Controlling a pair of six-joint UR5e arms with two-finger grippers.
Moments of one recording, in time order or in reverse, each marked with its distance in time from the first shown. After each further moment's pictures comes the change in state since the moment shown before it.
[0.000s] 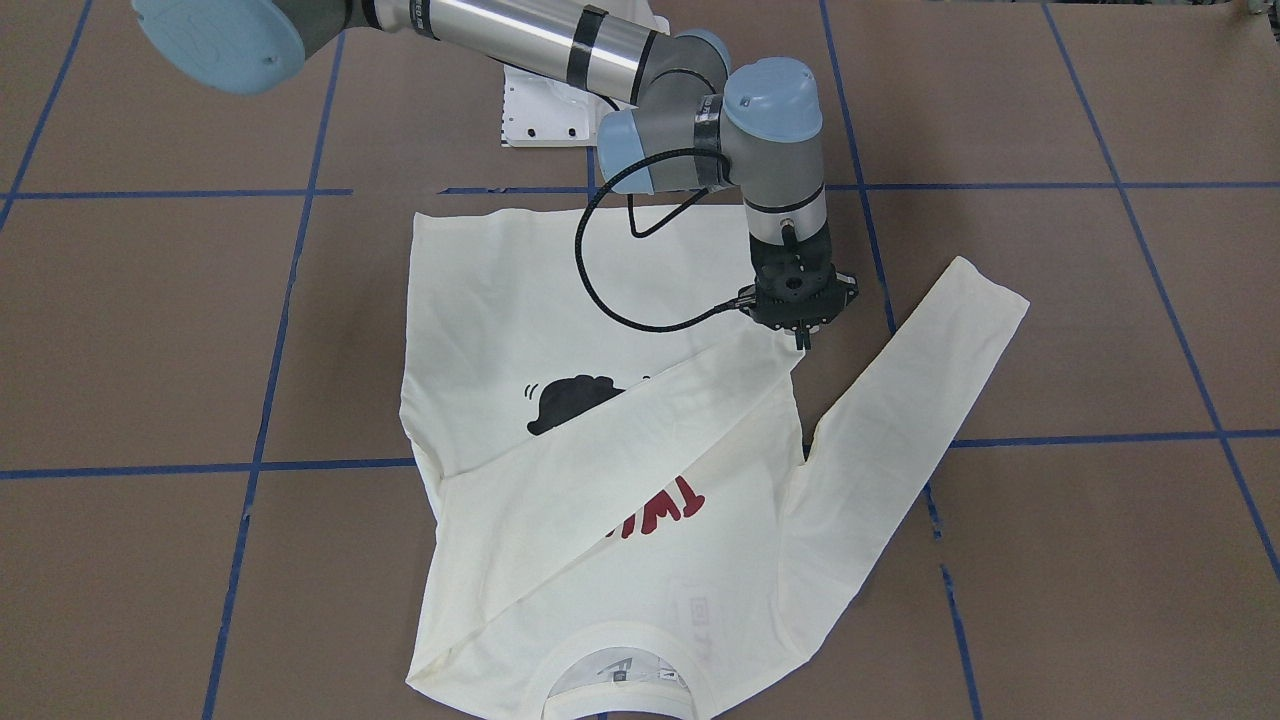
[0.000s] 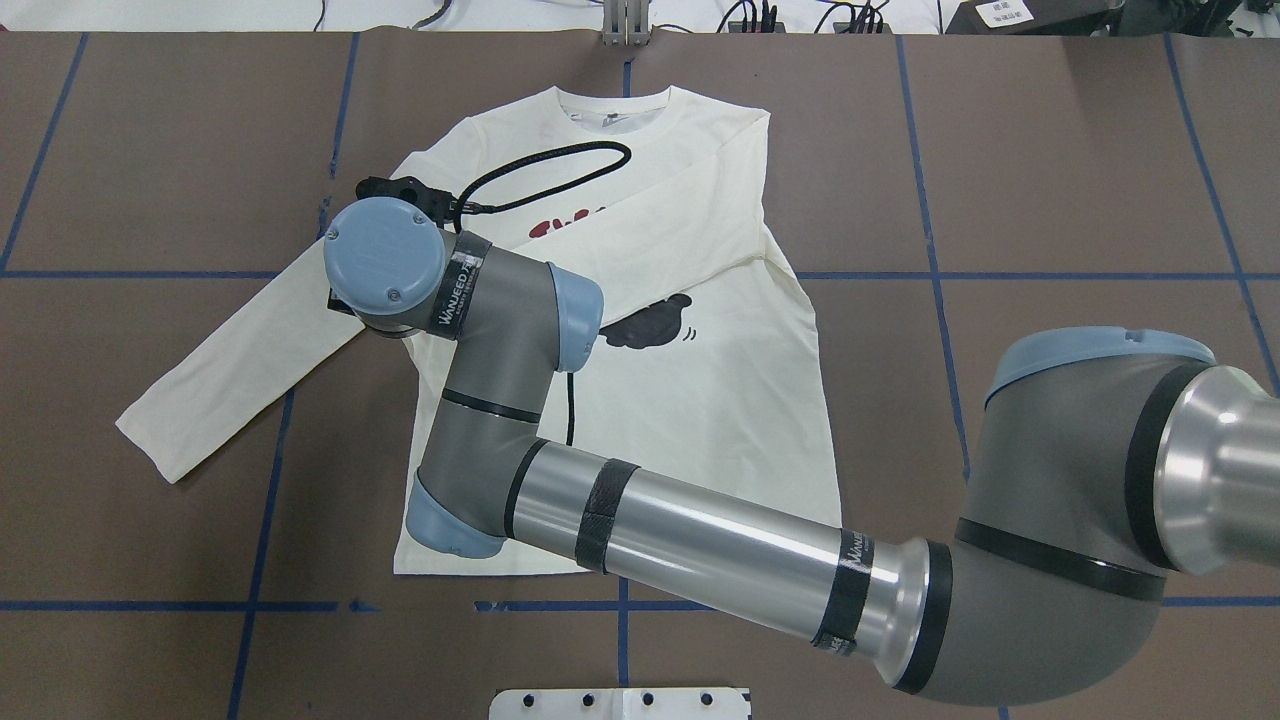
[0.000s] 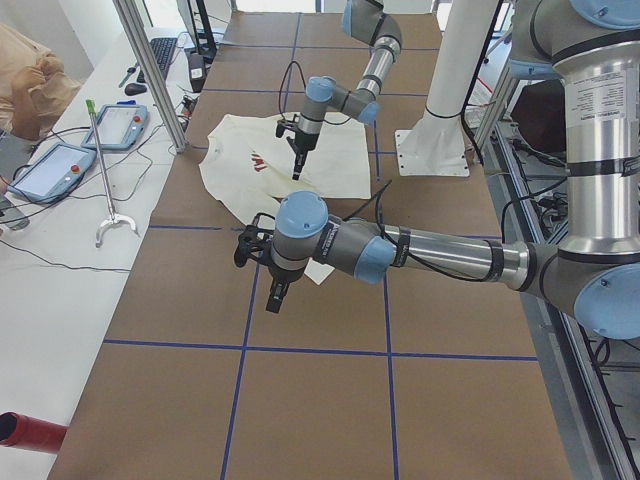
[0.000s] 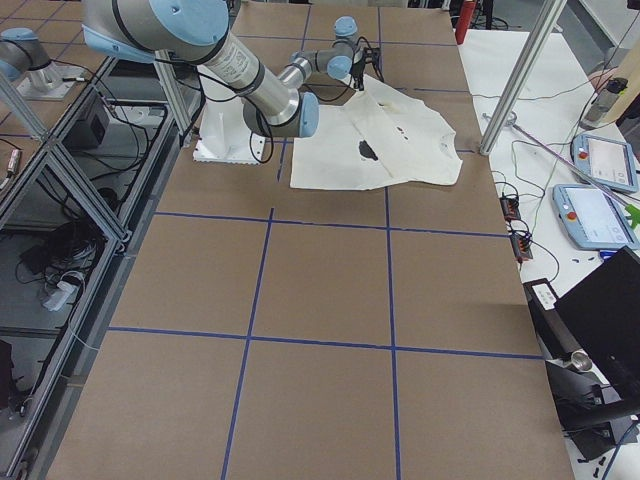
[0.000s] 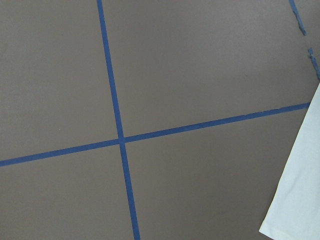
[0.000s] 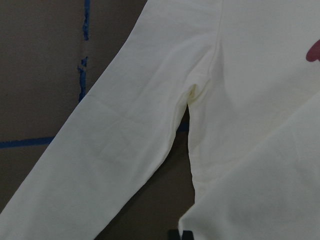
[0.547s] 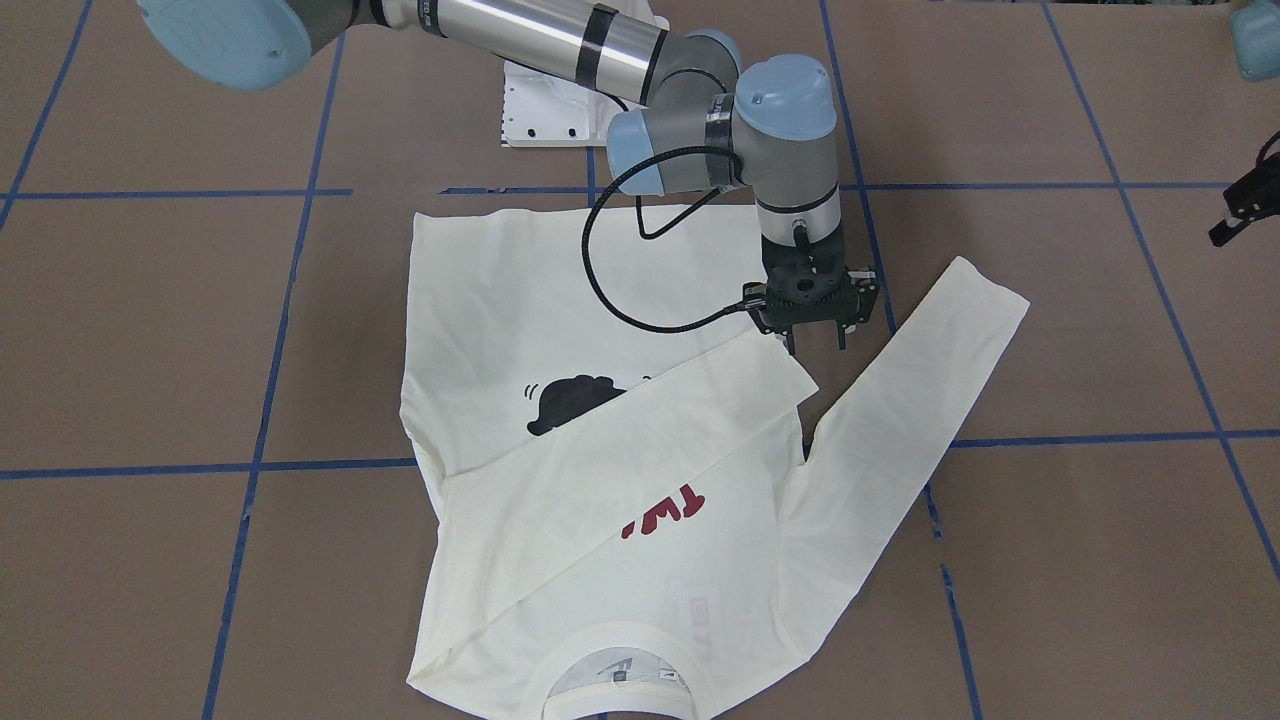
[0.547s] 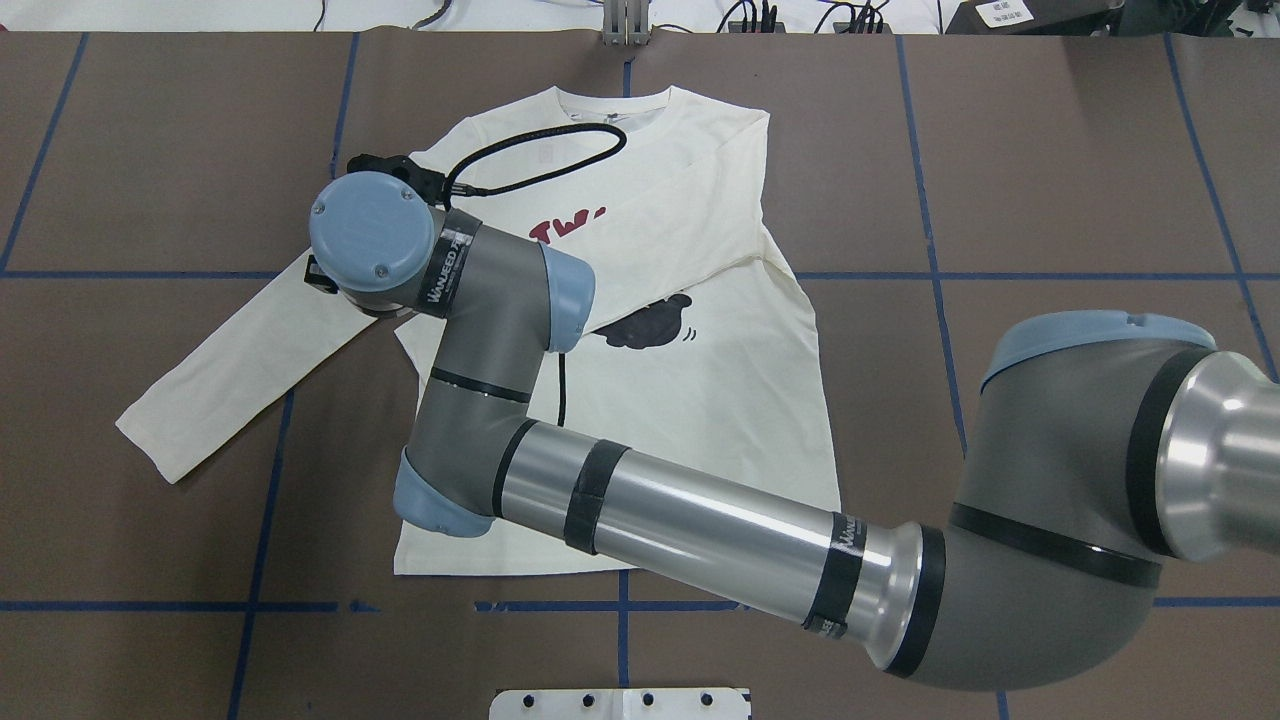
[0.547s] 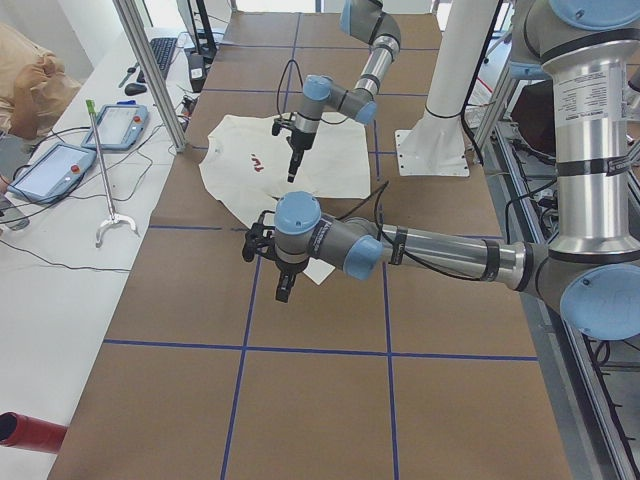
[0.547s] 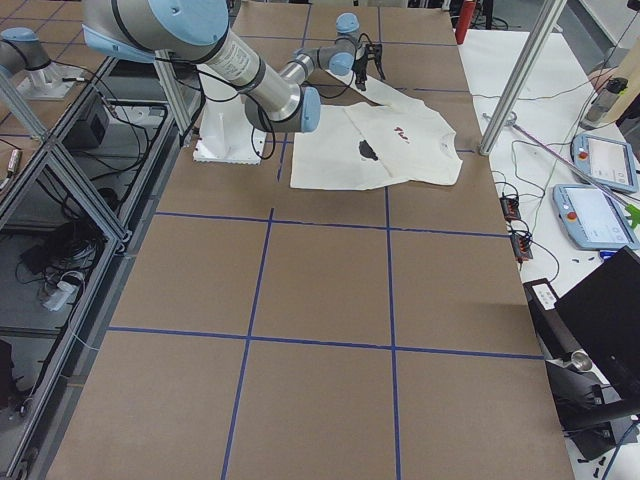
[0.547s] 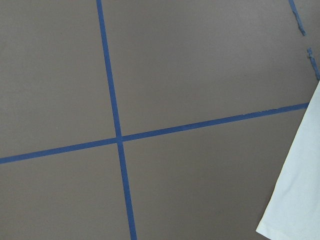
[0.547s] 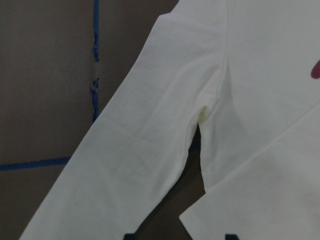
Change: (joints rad) left arm 0.165 0.001 0.012 -0.047 -0.027 -0.151; right arm 0.036 0.022 -0.003 0.001 0.028 0.040
